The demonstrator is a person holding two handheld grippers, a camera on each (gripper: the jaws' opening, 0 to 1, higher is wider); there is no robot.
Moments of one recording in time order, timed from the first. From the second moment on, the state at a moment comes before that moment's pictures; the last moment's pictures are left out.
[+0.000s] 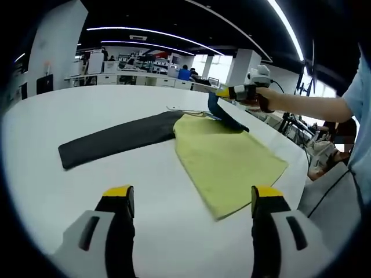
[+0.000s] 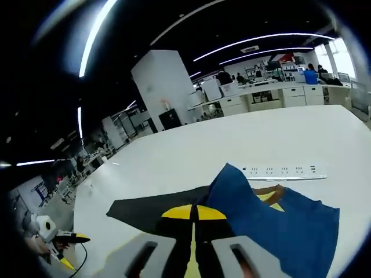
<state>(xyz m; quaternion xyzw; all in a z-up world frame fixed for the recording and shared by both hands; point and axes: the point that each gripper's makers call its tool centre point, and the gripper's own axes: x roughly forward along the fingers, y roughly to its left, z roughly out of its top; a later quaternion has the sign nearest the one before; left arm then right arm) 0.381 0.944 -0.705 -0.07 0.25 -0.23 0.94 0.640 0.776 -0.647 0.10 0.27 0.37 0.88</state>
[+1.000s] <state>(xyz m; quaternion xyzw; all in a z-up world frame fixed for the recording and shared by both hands) 0.369 0.954 -0.714 -0.09 0.26 -0.21 0.94 0.612 0.848 -0.741 0.11 0.36 0.38 0.84</state>
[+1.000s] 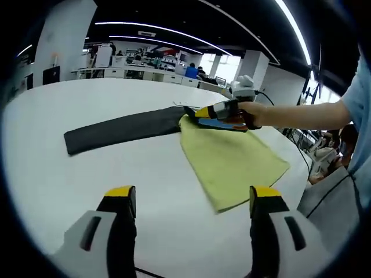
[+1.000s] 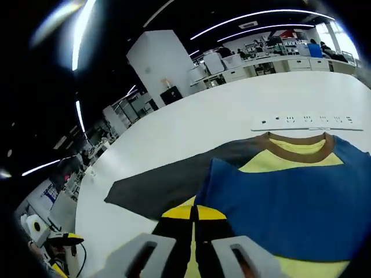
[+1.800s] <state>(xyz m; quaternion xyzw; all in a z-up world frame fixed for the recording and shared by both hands) 0.374 0.958 -0.703 -0.08 0.26 -0.22 0.94 0.595 0.812 -0.725 0.03 0.30 0.44 0.85</state>
